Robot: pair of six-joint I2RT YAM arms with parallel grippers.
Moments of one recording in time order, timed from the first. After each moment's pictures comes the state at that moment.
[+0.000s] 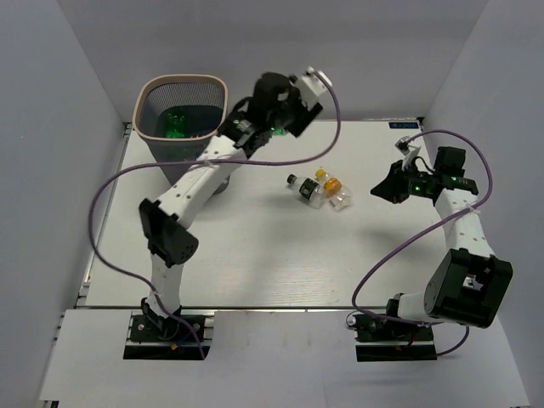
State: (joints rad) left arm -0.70 2.05 2.23 -0.56 0.01 0.42; right arm -0.24 1.36 1.07 -0.63 -0.96 -0.43
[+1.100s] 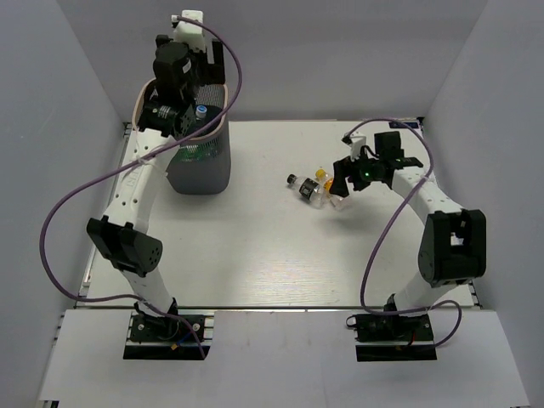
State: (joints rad) left arm -0.31 1.79 2.08 -0.28 -0.37 0.08; right arm 0.13 1.60 1.18 -0.46 -0.60 -0.30
